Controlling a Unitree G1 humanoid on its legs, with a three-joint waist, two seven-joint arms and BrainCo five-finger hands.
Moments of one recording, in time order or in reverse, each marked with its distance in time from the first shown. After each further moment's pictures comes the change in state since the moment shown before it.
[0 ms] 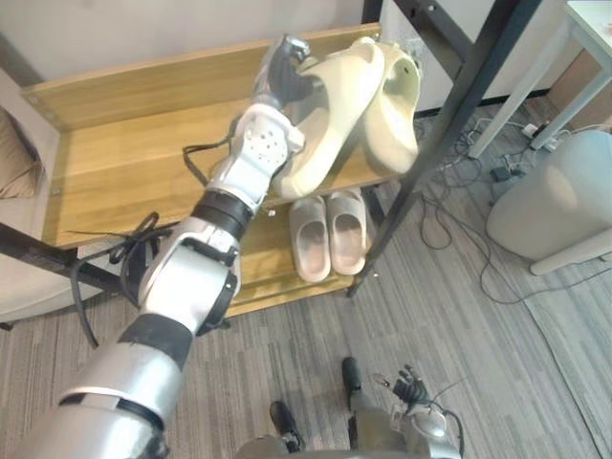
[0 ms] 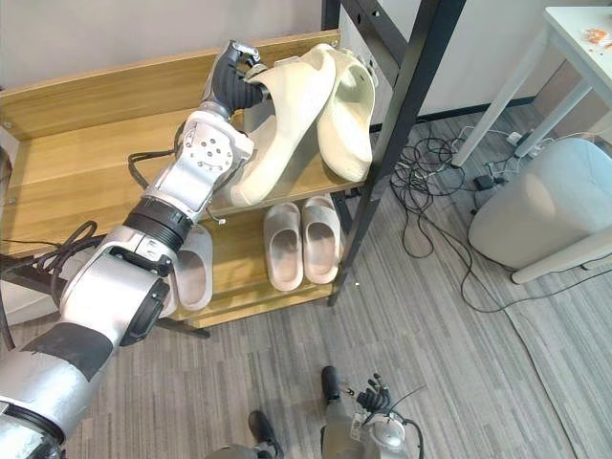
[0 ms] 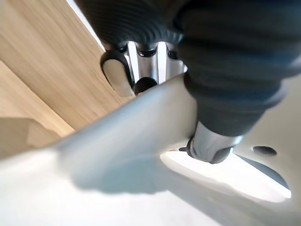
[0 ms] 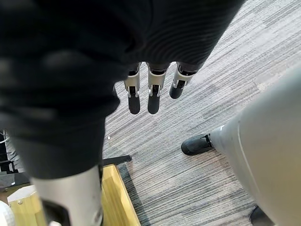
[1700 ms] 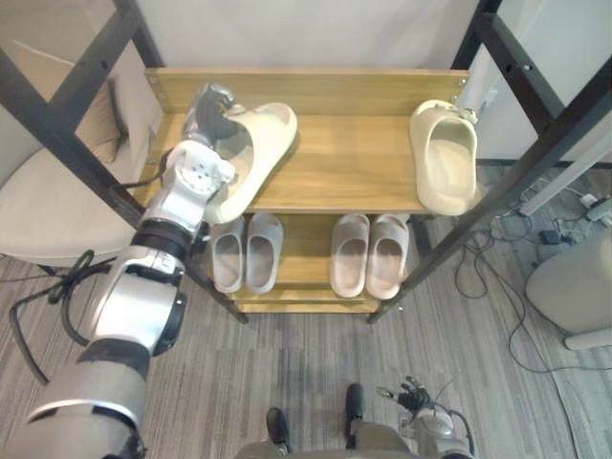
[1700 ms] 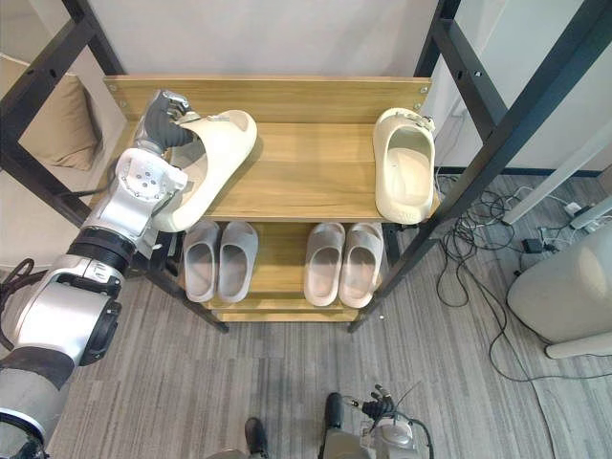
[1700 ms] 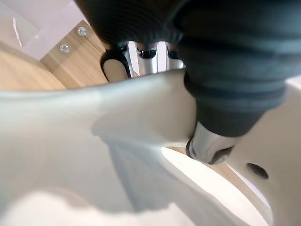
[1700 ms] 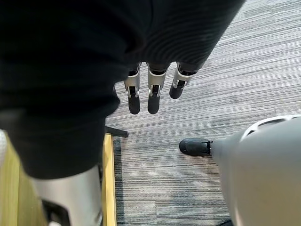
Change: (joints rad) left arm 0.198 0.218 0.030 -0.004 0.028 -0.050 -0.040; right arm -0.105 -0.098 0.011 0.238 -0.061 0.011 0.039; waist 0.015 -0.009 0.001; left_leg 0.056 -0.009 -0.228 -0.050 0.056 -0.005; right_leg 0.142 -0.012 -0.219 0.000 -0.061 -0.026
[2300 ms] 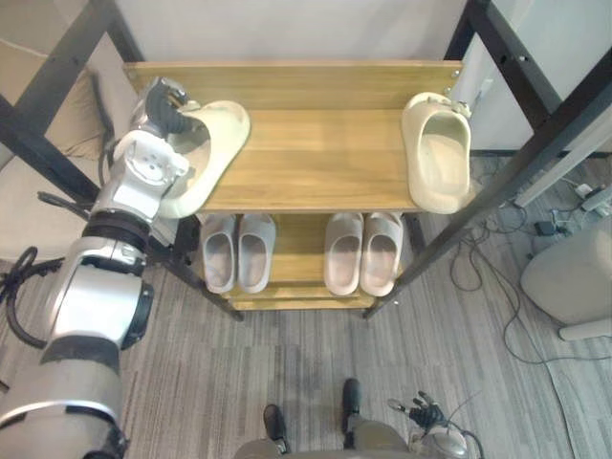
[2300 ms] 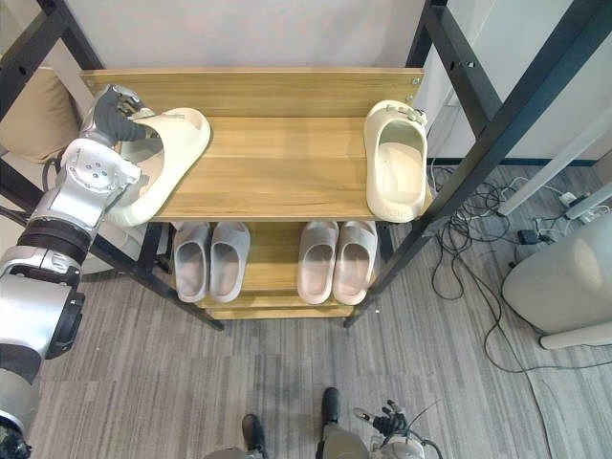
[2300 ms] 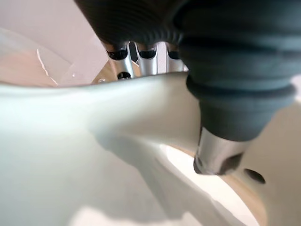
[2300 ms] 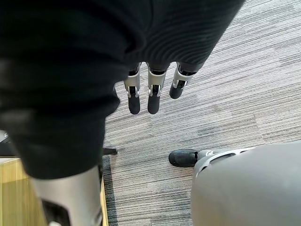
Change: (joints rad) left arm -0.052 0.174 -0.031 0.115 0.004 -0.018 -0.067; right arm 0.083 0.002 -0.077 -0.041 0.000 -0.015 0.027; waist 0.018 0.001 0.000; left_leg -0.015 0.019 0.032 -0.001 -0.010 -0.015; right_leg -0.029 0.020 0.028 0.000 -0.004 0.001
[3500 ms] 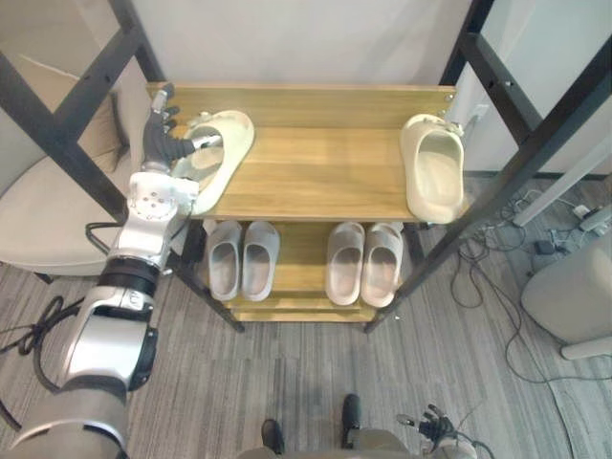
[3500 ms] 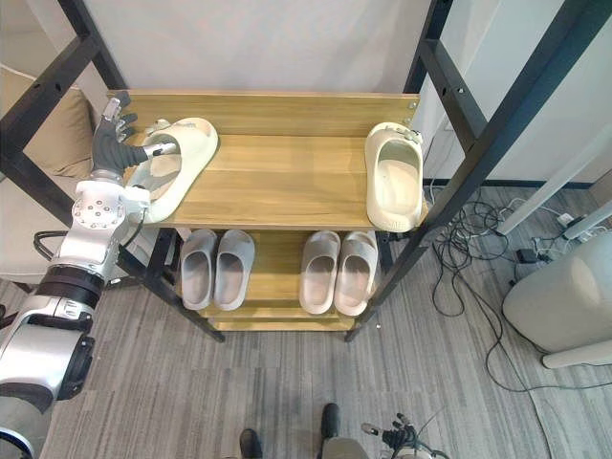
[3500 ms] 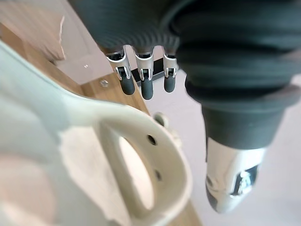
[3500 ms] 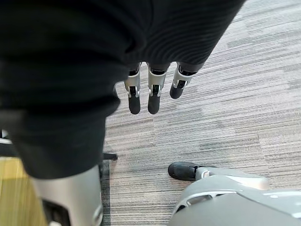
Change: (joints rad) left arm 0.259 -0.035 0.137 -0.234 -0.338 -0.069 0.038; right arm 0.048 -0.049 0.029 0.003 -0.023 0.013 -0.013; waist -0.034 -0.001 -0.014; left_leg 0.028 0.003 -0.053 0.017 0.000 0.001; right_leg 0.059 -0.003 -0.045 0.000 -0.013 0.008
